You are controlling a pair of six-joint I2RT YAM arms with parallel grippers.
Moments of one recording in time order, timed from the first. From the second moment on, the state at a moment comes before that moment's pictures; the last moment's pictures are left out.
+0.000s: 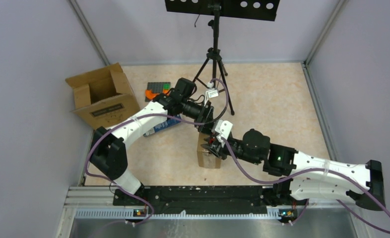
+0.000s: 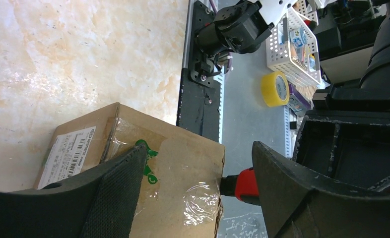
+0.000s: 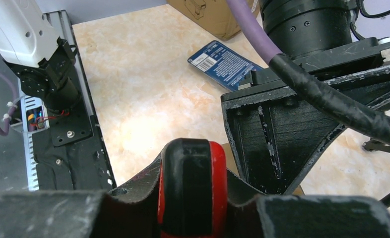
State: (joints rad) left arm -0.63 1.62 1.31 -0.51 1.08 -0.10; right arm 1.24 0.92 0.77 -0.02 0.11 -0.07
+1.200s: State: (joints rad) left arm -0.62 1.79 1.55 -0.67 1.08 -0.13; right arm 1.24 1.05 0.74 0.23 0.34 0.04
